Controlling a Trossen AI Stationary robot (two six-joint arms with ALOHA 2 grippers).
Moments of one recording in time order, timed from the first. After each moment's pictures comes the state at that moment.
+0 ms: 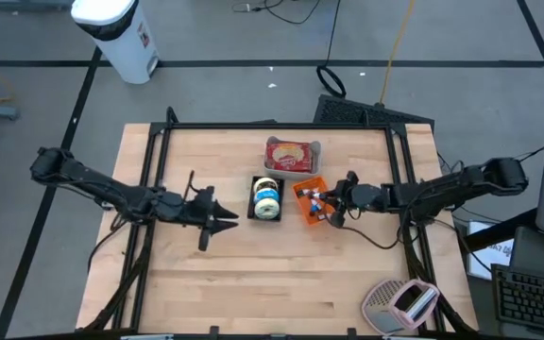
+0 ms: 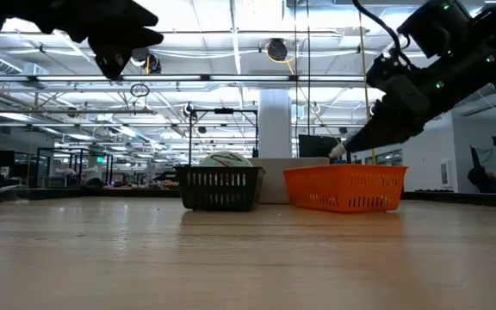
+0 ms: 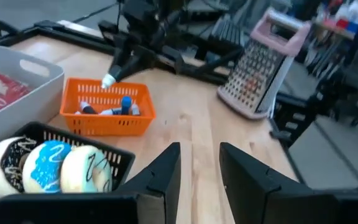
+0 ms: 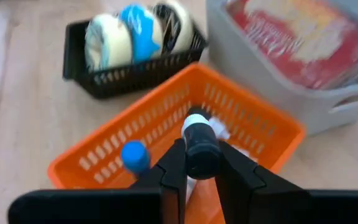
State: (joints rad) left arm -0.30 0.99 0.48 0.28 -0.23 -0.36; right arm 0.04 1.11 0.33 0.23 0.33 0.29
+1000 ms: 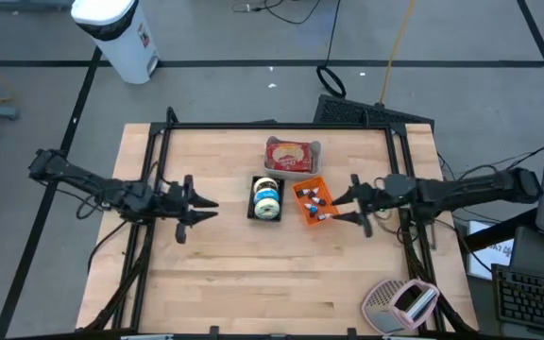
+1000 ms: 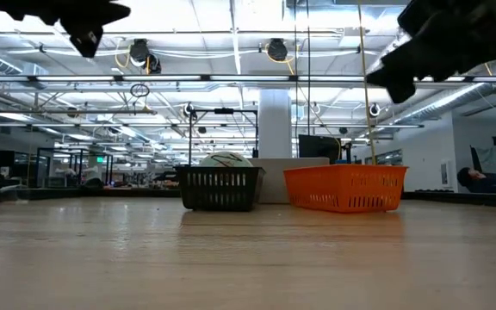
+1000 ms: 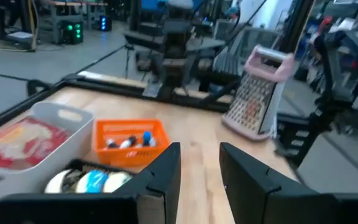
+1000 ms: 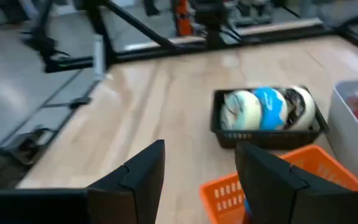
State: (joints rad) left arm -0.35 0.65 0.42 0.15 -0.32 -0.22; right arm 0.03 0.74 0.32 0.17 -0.11 0.16
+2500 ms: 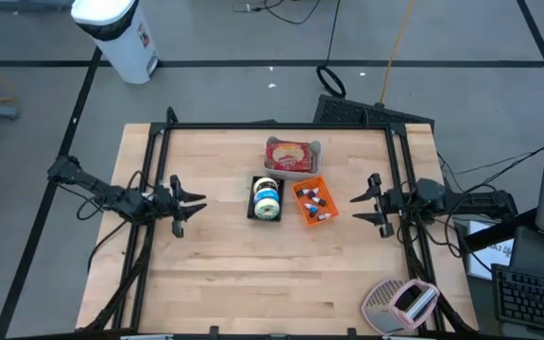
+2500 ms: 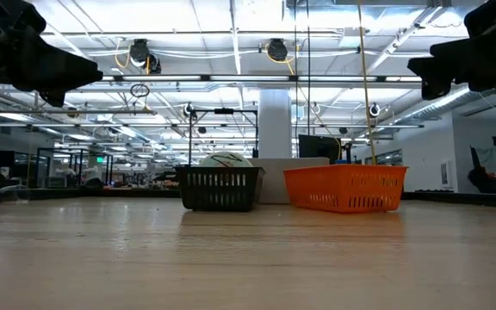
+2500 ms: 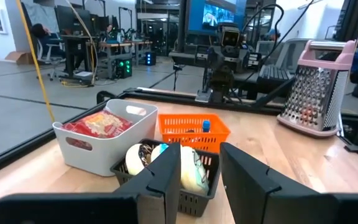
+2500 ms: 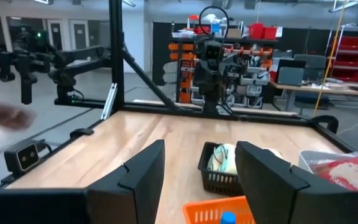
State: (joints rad) left arm -0.46 0.19 0.02 0.20 -0.63 -0.06; right arm 0.03 0.00 0.02 0.08 -0.13 -0.04
